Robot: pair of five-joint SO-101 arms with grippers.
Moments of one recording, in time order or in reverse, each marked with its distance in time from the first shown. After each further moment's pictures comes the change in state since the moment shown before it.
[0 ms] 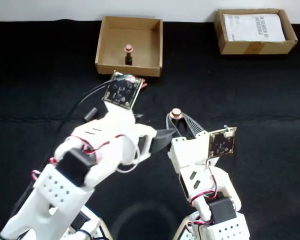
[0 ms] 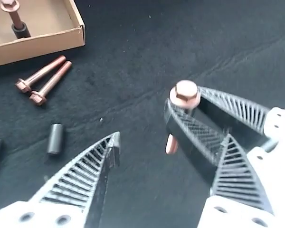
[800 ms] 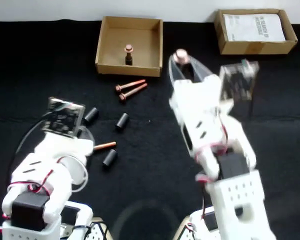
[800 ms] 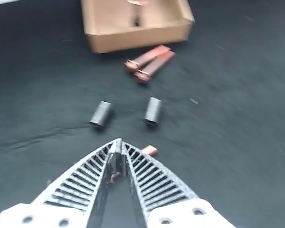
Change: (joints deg) left arm -31.4 -26.9 11.8 7.9 -11.3; right arm 1.1 48.9 -53.4 0.0 3.5
